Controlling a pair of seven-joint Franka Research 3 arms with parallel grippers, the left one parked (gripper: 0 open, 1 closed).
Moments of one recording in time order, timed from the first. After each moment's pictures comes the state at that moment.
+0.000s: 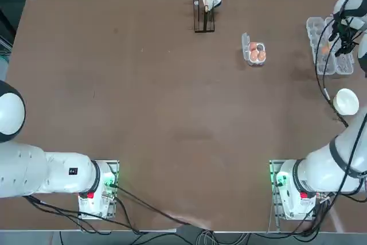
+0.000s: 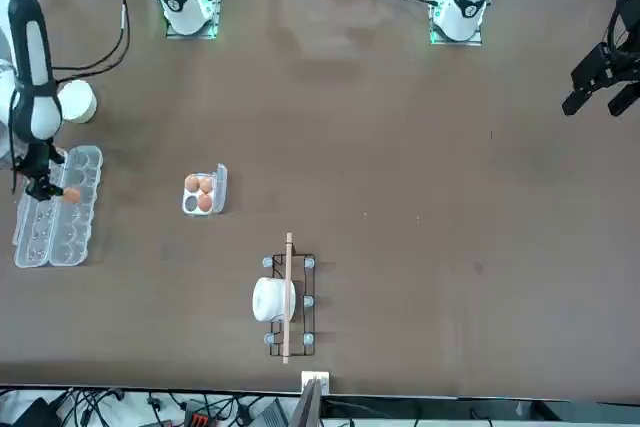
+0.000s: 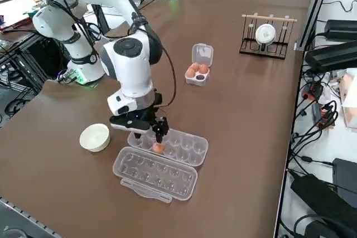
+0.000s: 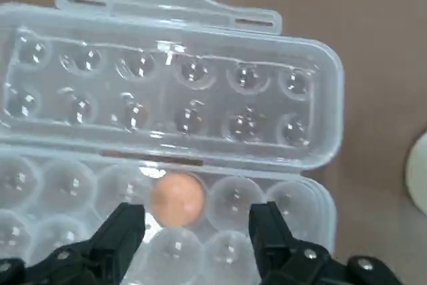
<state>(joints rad) -0.02 0.48 -0.48 -1.93 0.16 2.40 0.88</state>
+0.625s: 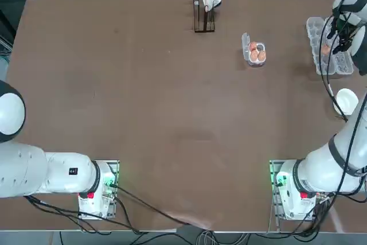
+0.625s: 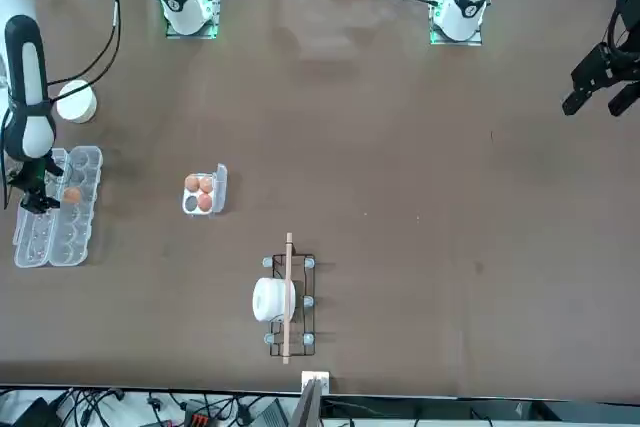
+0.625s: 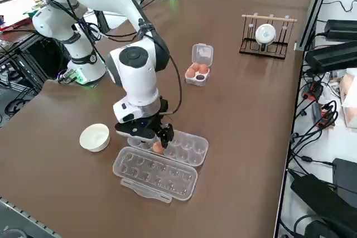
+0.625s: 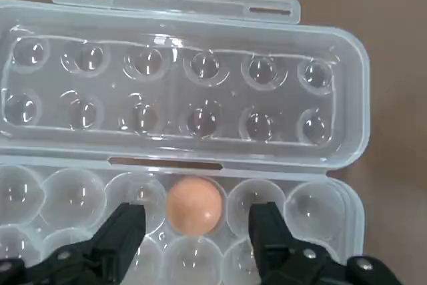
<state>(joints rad) -0.03 0.55 -0.48 -1.87 0.24 2.36 0.86</state>
